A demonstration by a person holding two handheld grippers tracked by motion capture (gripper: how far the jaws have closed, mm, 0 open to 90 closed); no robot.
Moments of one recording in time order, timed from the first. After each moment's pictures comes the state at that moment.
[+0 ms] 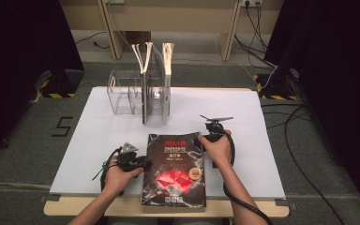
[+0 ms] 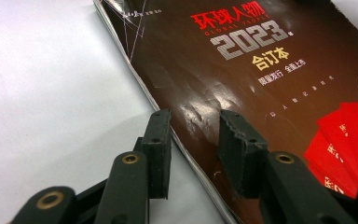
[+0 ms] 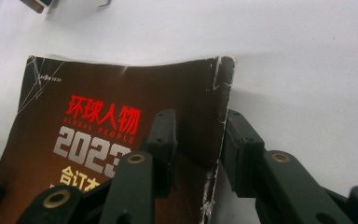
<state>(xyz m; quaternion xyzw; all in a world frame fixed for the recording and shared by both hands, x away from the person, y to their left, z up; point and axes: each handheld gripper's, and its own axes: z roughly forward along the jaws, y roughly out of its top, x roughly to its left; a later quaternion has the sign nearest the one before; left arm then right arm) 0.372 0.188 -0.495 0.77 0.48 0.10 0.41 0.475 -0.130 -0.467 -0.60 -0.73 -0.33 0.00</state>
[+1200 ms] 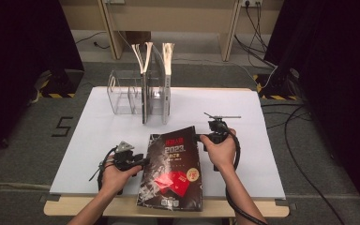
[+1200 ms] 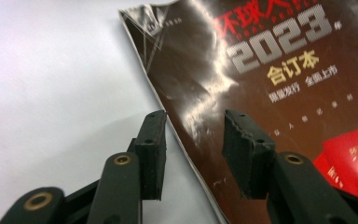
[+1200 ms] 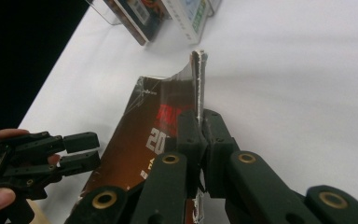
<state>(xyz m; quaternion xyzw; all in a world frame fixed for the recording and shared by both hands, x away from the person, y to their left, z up) 0.371 0.198 -0.484 0.74 0.50 0.11 0.44 0.434 -0.127 -0.408 -0.55 -0.72 -0.42 0.01</state>
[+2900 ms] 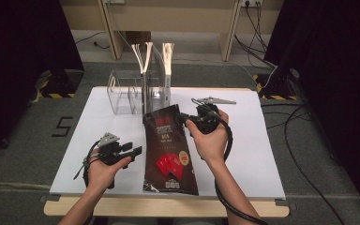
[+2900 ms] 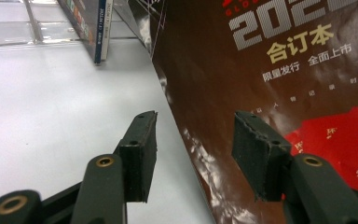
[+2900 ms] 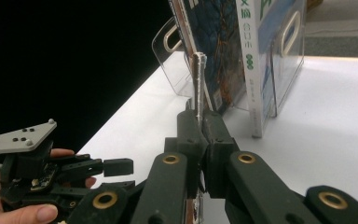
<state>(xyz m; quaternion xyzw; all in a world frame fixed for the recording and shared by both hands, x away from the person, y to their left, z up) 0.361 0.219 -0.435 0.71 0.50 0.16 0.47 0.409 -0.082 -0.318 -0.45 -0.72 -0.52 -0.07</state>
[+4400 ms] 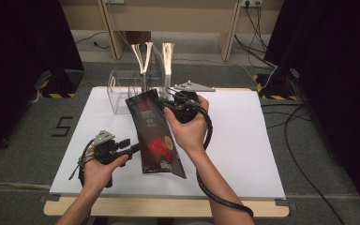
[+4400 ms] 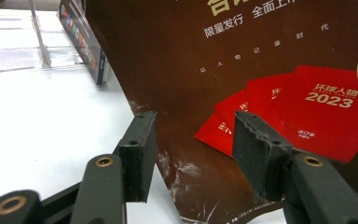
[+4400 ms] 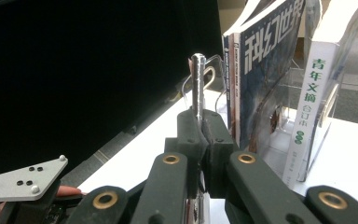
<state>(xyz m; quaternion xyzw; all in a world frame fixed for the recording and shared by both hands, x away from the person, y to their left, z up) 0.355 0.224 -0.416 0.69 0.49 0.16 0.50 0.415 -0.027 -0.282 -0.39 -0.72 -0.56 -0.12</state>
